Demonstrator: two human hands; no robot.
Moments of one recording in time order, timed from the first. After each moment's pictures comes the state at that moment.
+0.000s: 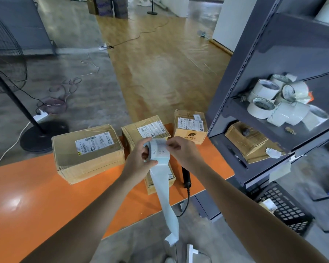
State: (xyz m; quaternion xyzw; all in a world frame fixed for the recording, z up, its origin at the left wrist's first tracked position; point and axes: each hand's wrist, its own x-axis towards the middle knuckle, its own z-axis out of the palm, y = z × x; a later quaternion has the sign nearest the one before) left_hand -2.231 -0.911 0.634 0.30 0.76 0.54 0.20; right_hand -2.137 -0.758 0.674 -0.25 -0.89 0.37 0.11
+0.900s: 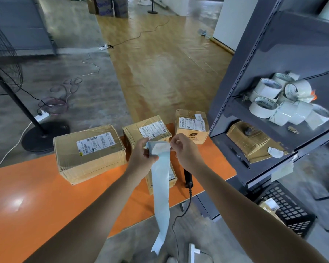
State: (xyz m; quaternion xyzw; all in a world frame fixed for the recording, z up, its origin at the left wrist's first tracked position) left_hand -2.236 -0.896 0.633 0.19 0.74 0.59 0.27; right_hand -2.142 -0.765 0.675 -0.29 -0.85 0.42 0.12
